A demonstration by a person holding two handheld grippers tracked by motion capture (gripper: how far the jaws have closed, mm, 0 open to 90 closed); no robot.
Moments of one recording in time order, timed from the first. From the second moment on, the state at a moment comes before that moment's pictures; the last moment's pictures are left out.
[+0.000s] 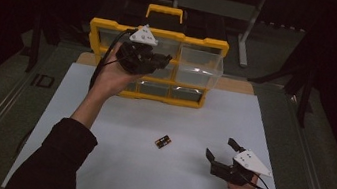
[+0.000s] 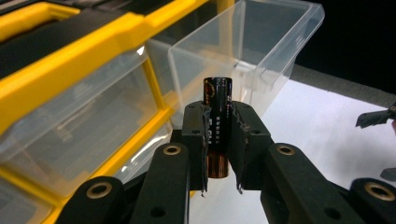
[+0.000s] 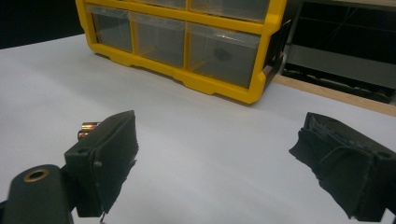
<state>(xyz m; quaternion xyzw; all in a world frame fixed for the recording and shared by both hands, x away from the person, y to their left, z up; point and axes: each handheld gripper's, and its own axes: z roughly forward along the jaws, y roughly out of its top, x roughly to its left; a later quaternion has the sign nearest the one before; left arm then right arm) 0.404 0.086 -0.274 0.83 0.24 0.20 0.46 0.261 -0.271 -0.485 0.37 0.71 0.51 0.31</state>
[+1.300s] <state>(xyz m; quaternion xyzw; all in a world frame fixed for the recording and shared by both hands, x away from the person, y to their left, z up) 0.419 0.054 -0.234 0.84 0.22 0.19 0.47 0.261 -0.272 -0.485 0.37 0.71 0.51 0.31</state>
